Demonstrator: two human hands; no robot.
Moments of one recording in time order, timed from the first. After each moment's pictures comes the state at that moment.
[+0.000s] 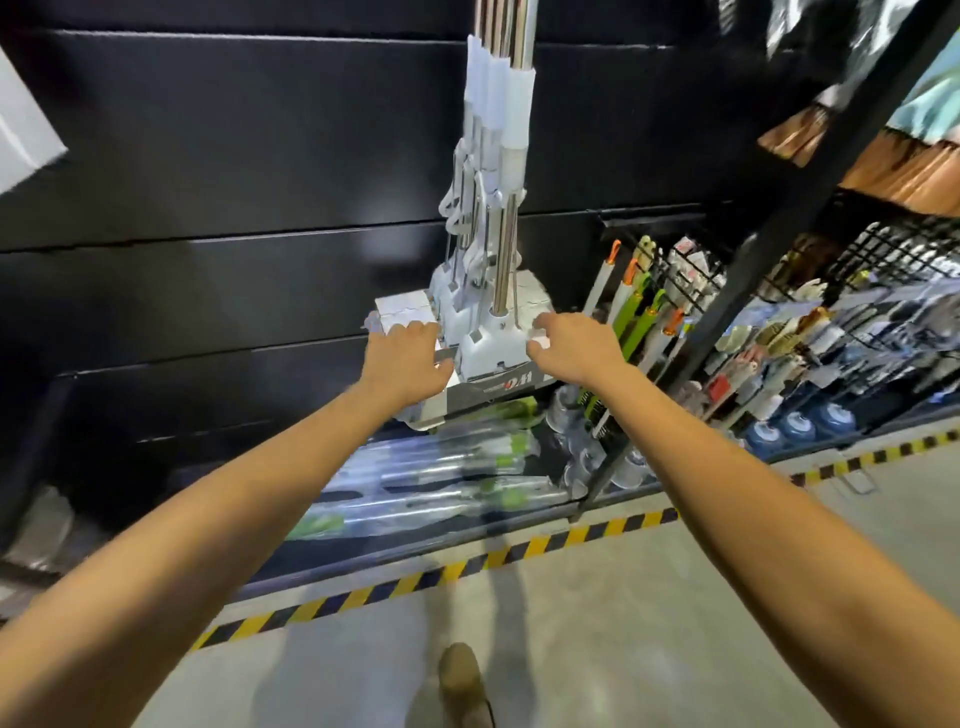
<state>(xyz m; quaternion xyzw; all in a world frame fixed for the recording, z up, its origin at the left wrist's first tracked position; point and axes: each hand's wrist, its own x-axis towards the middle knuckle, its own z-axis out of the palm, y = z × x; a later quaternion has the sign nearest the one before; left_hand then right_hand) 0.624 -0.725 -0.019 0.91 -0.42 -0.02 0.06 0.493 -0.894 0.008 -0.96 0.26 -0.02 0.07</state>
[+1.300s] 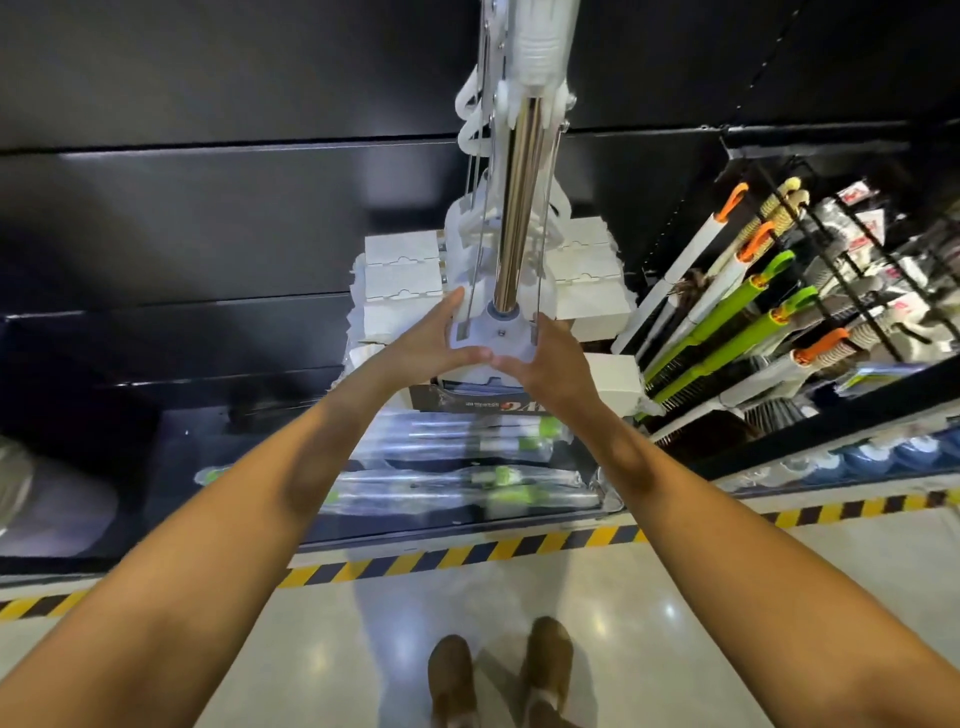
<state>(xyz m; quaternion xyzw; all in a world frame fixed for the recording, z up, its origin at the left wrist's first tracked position) 0.767 -0.871 -0.178 0.81 -0.30 -0.34 0.36 0.646 -1.010 -0.189 -0.89 0.25 -0.07 0.37</state>
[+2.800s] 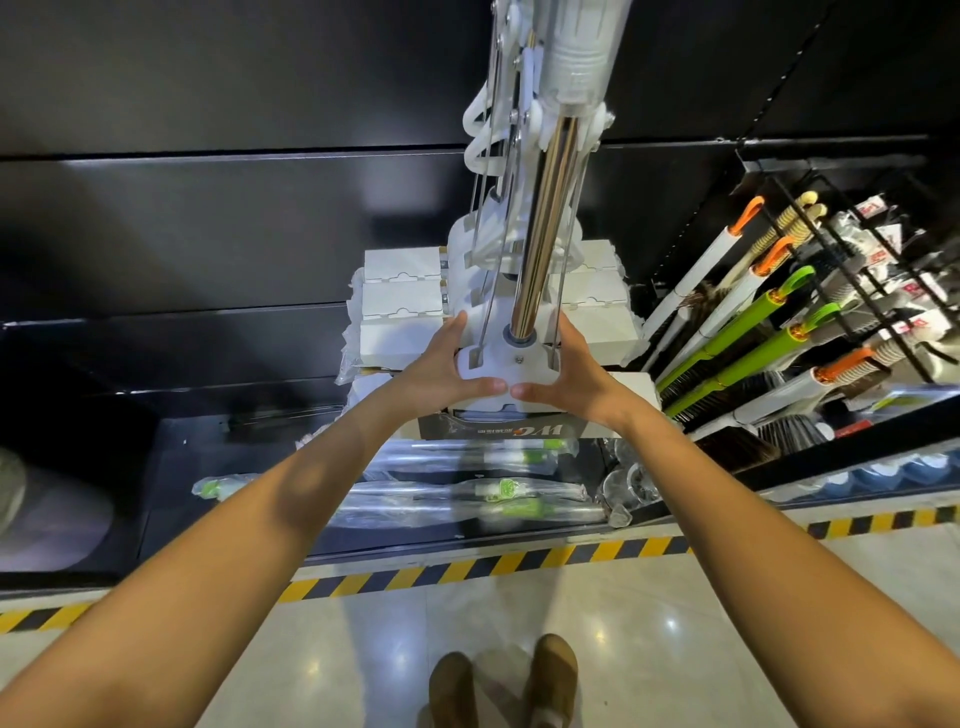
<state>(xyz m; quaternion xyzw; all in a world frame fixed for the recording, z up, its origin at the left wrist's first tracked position) 0.763 -0.863 -0.192 0.81 -0.28 -0.36 0.36 0.656 -1.046 -0.211 -0.86 0.16 -0.01 0.49</state>
